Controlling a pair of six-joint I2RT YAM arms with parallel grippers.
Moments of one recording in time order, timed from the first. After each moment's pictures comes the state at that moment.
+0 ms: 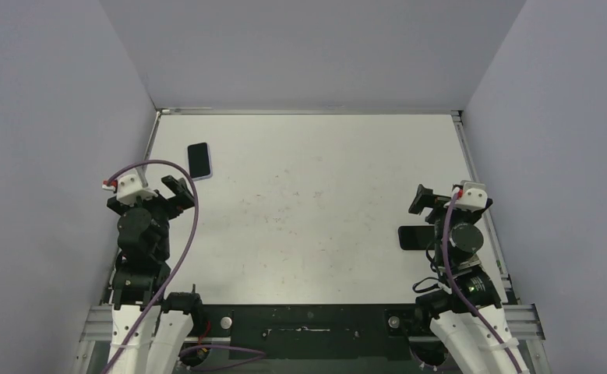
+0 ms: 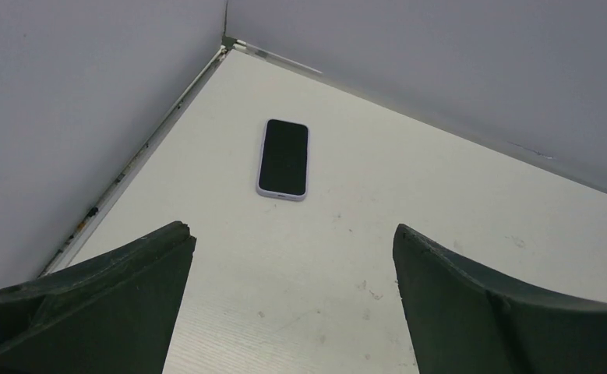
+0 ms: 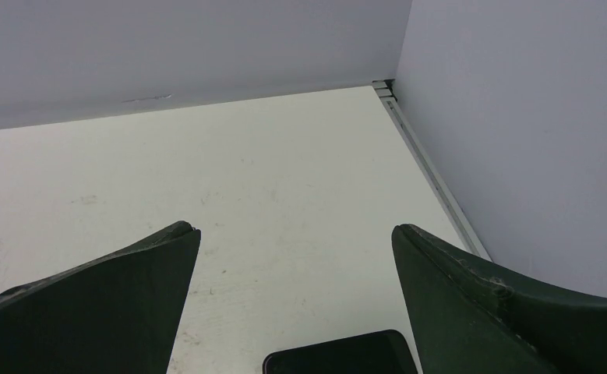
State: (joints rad) left arm -0.07 0.48 0.73 -0.33 -0.33 -0.28; right arm 0.30 0.38 0.51 -0.14 0.46 0.02
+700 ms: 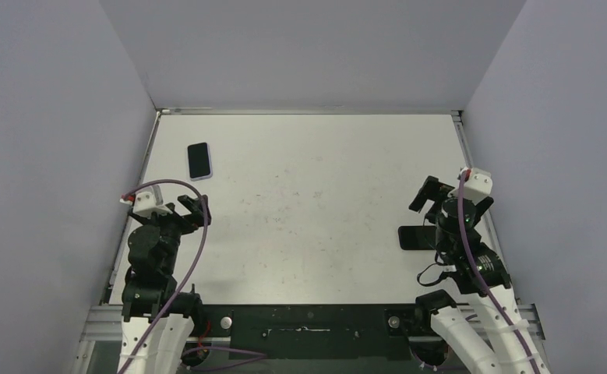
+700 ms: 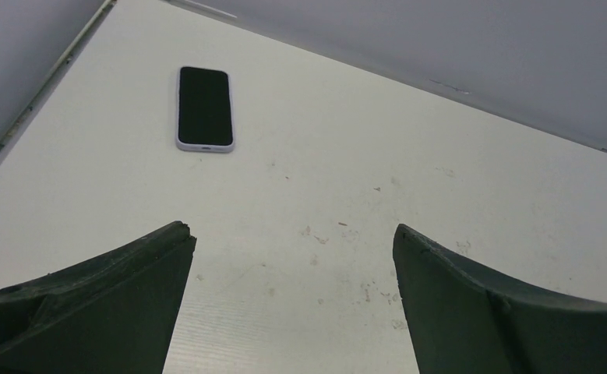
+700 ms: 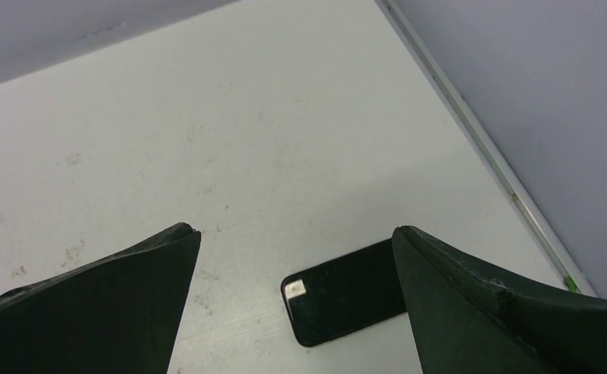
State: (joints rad) left arm -0.07 0.33 0.55 -0.32 -0.12 -0.35; right arm 0.30 0.55 0.73 -0.51 0.54 0.30
